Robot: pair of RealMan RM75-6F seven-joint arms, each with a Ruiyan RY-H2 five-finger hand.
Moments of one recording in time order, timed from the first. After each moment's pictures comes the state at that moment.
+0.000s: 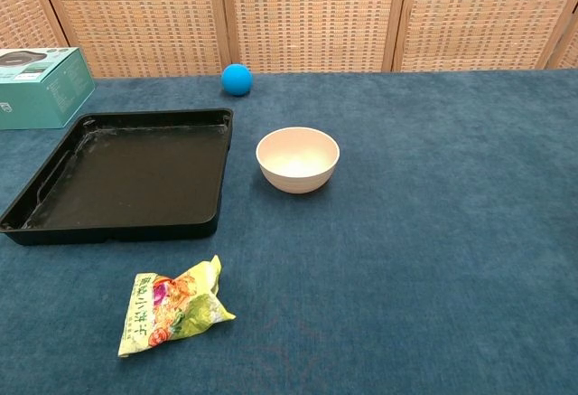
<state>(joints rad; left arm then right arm) -0.16 -1.22 -0.02 -1.59 1.53 1.41 0.19 0.21 -1.36 -0.07 -1.37 -1.51 1.60 -0.09</state>
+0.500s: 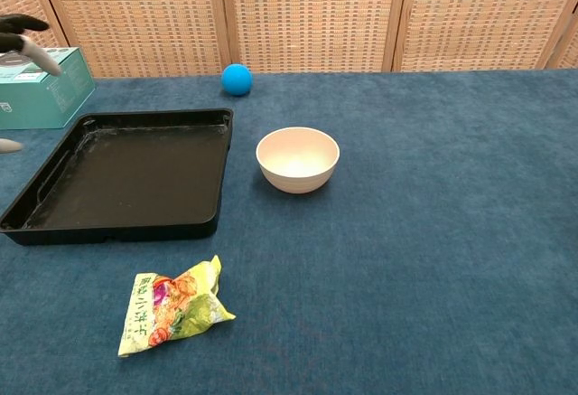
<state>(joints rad) -0.40 -1.26 -0.17 -1.63 1.44 1.19 0.28 0.18 -1.34 -0.03 -1.38 -1.55 1.58 -0.01</state>
